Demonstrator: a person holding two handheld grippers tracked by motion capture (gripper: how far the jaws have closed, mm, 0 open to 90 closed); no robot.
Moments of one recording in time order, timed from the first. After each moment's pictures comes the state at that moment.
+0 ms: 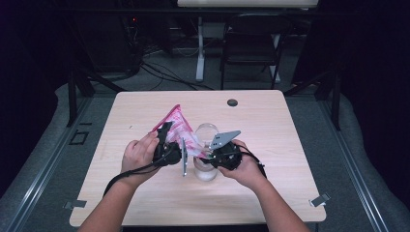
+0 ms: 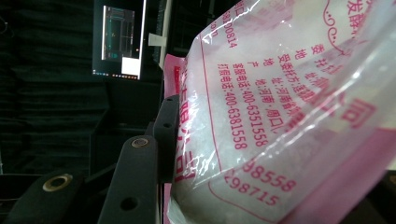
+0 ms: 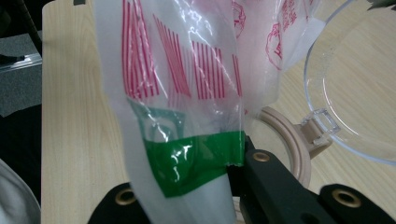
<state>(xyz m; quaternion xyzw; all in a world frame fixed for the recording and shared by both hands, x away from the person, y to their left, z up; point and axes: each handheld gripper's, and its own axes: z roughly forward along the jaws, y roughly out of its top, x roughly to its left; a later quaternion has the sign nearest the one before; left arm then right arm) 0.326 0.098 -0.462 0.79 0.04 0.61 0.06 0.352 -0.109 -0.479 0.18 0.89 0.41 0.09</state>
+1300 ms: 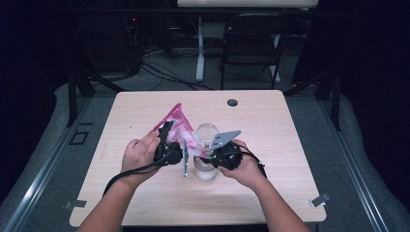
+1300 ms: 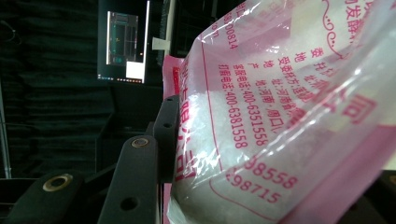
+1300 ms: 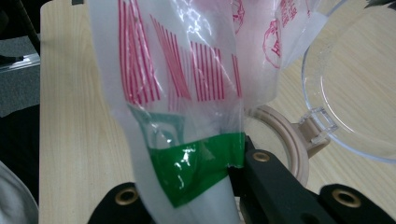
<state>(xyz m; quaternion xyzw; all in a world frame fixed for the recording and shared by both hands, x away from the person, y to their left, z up) 0.325 0.096 -0.459 0.78 0.02 0.62 0.06 0.353 -0.110 -0.479 0.18 0.89 0.41 0.09</state>
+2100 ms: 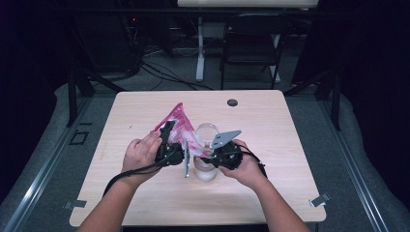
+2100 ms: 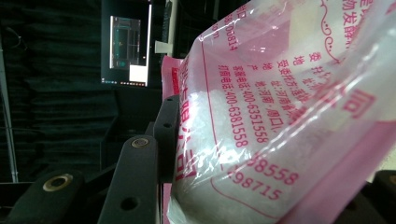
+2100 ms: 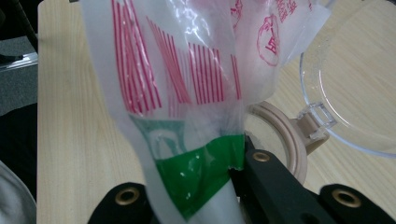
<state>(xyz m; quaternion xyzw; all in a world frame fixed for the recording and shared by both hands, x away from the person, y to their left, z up) 0.323 0.092 -0.457 0.78 0.01 0.62 0.06 0.355 -0.112 -0.482 0.19 0.89 0.41 0.08</state>
